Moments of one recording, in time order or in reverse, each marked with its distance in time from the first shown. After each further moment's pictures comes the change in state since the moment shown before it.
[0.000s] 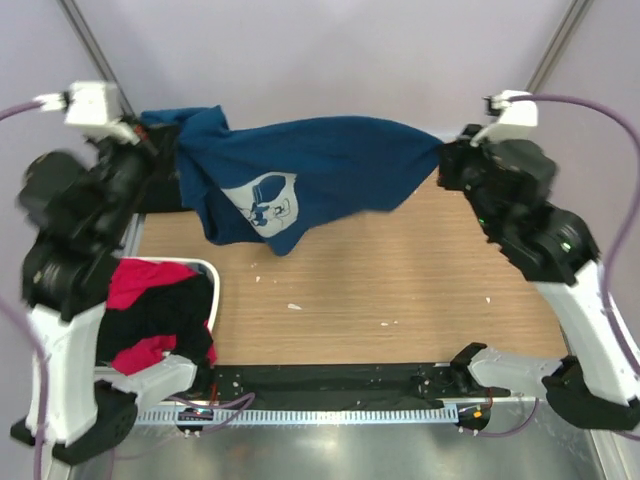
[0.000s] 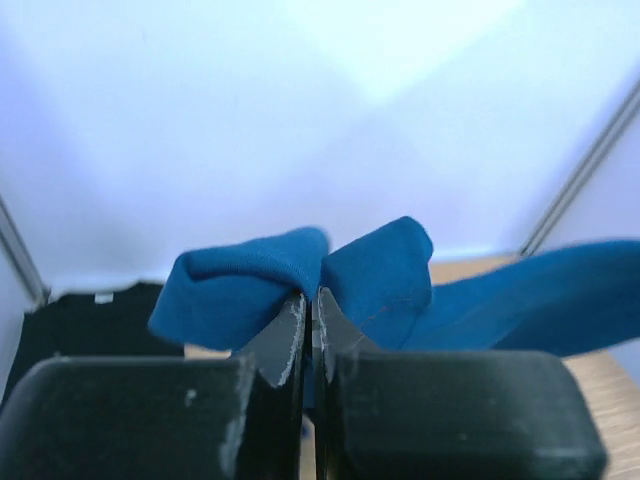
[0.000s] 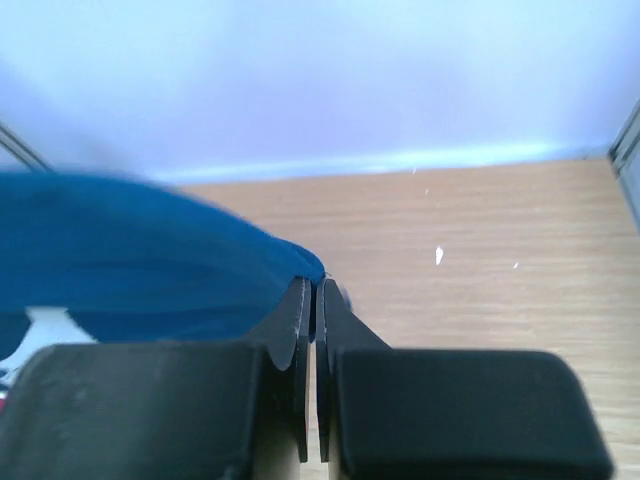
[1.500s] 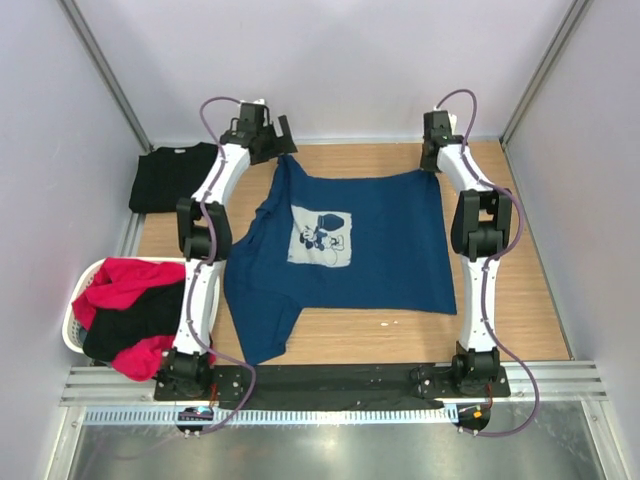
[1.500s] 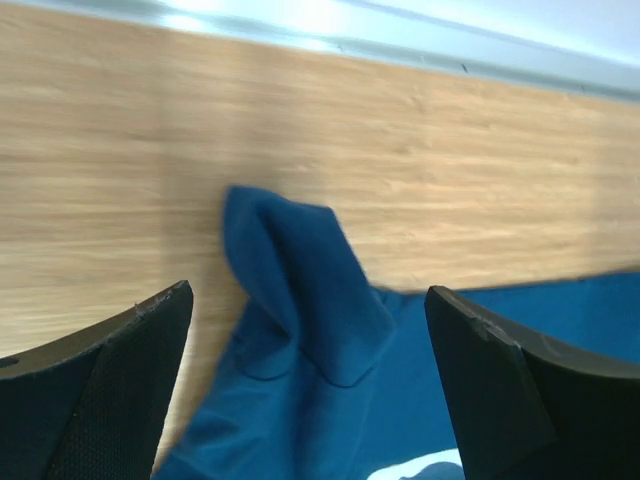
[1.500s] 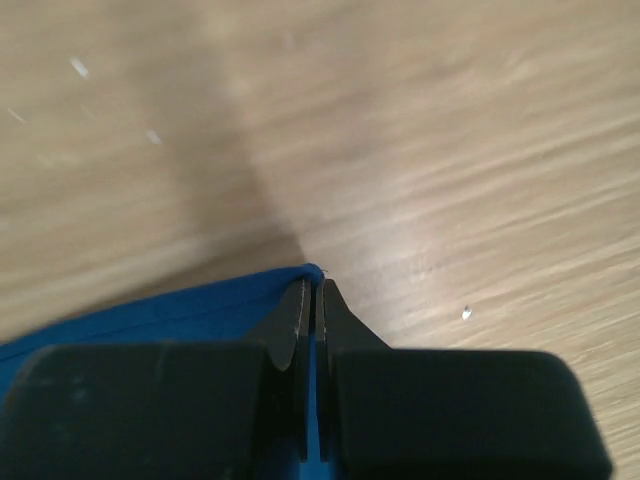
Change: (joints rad) left arm 0.130 1.464 0.600 0.082 0.280 -0.319; right arm -0.575 1.252 0.364 0.148 -0.203 -0.084
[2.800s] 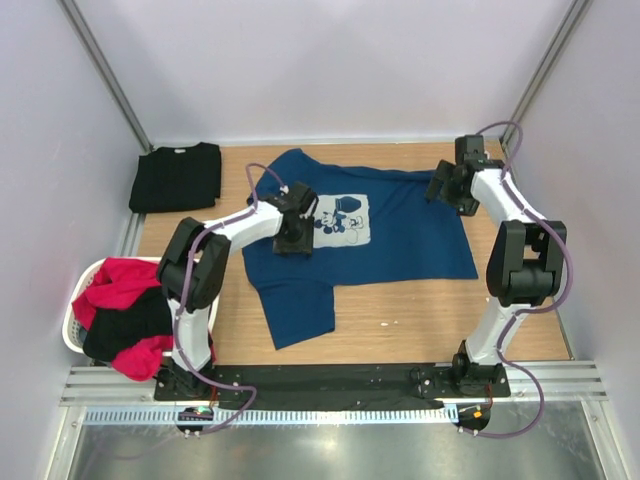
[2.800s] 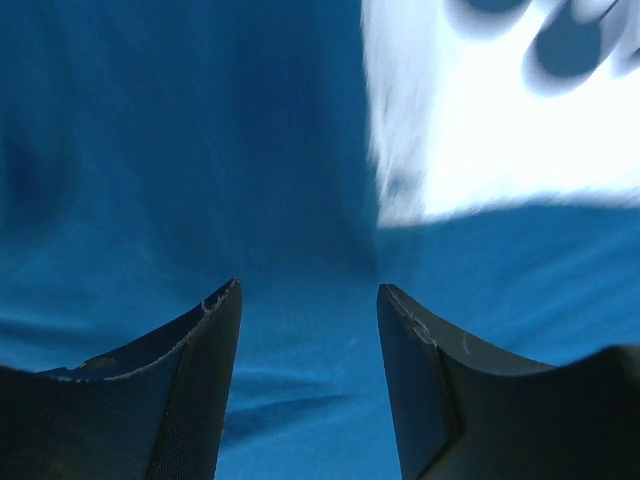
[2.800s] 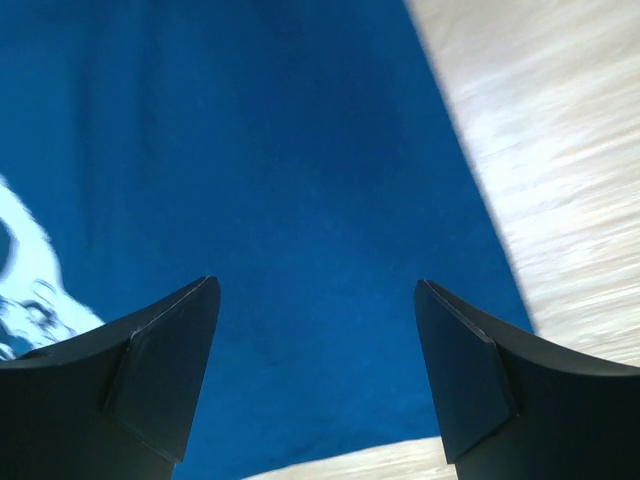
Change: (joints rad) left arm -0.340 -0.602 -1.056 -0.045 -0.224 -0.048; right arm -0.083 -0.555 -0.543 -0.112 -0.220 0.196
